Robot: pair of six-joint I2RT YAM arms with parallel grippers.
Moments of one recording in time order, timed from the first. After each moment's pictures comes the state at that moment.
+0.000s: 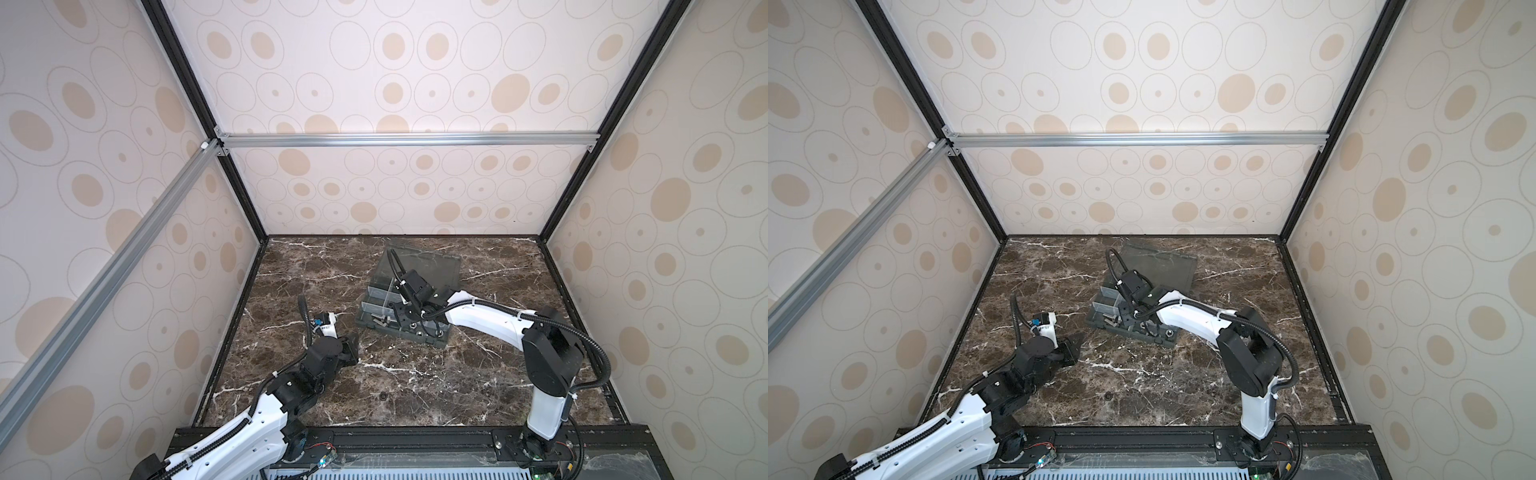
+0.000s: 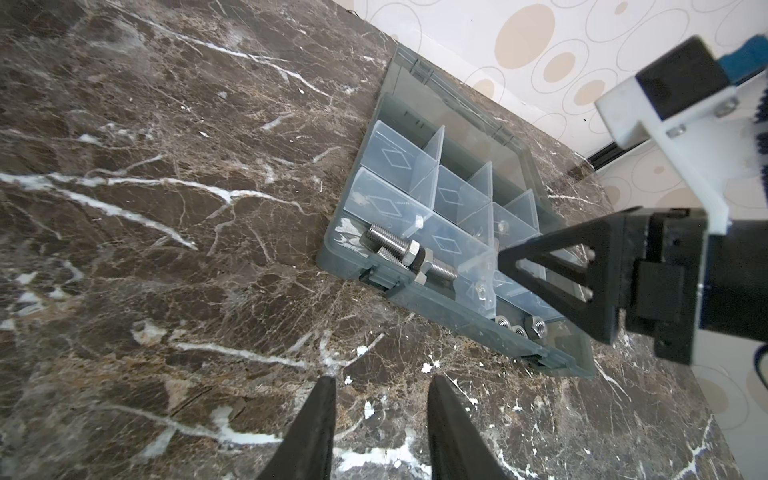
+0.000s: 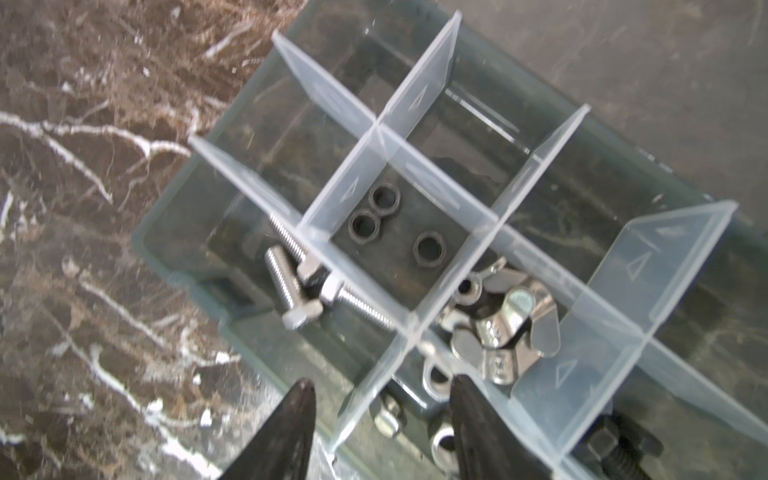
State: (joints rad) left arm -0.69 0.72 0.32 -0.13 -0.31 -0.77; right arm 0.82 1.84 1.37 -0.55 0.12 0.39
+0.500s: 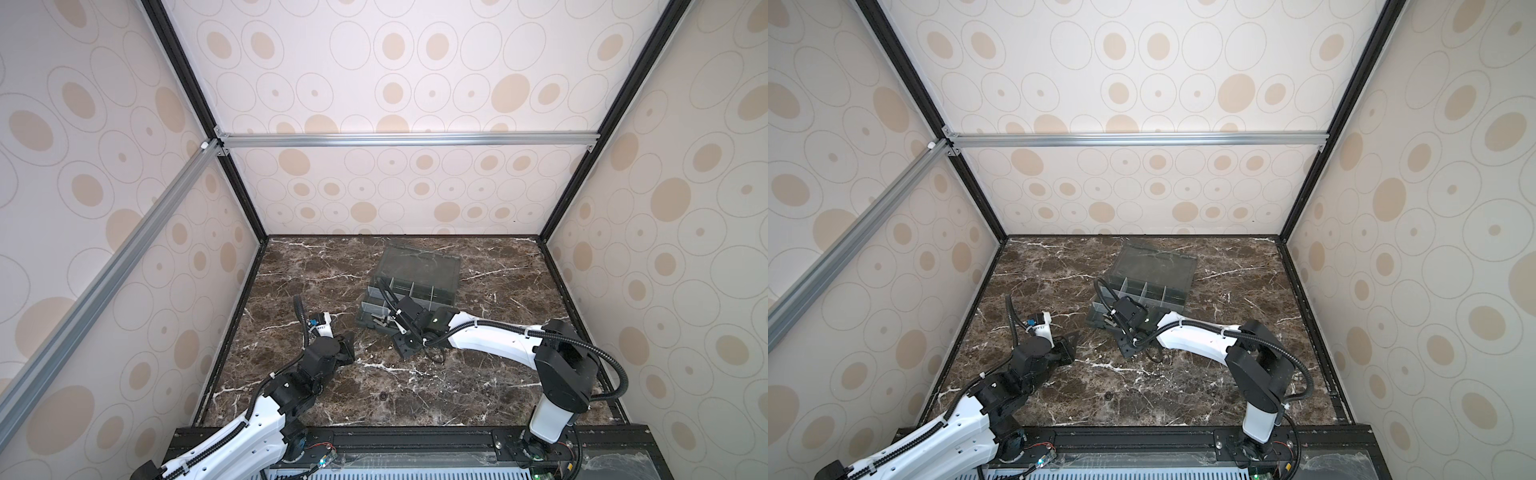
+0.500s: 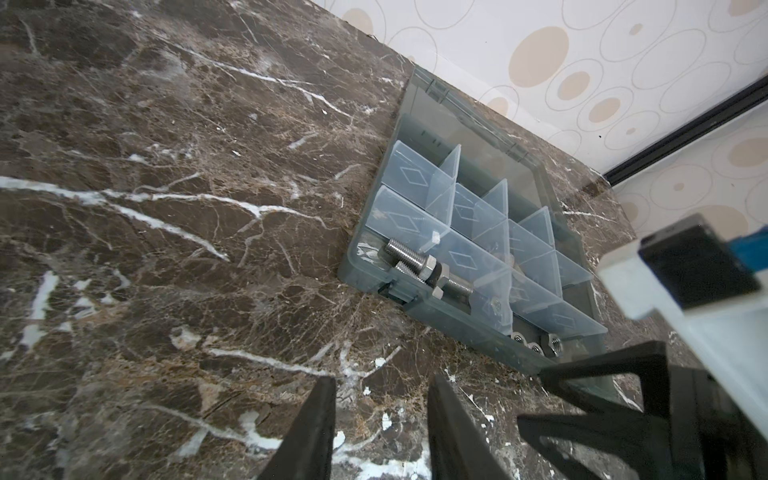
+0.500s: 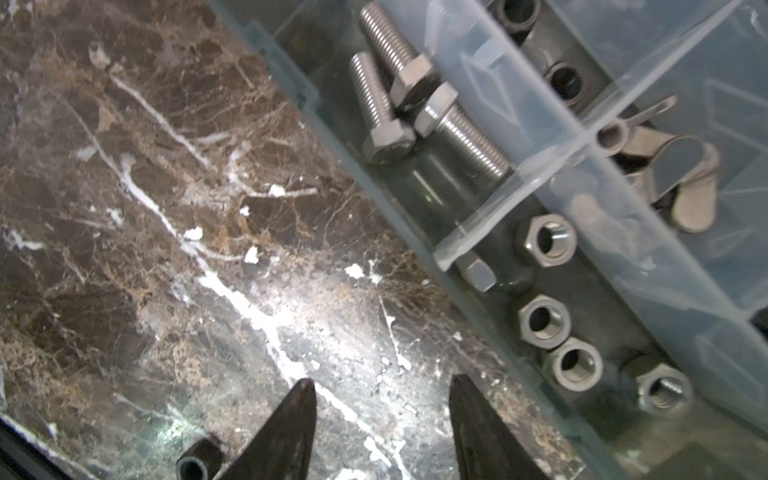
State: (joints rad) left arm -0.67 0.69 0.32 -0.16 -0.35 -0.76; right arm 0.96 1.75 1.20 -0.58 0.06 0.38
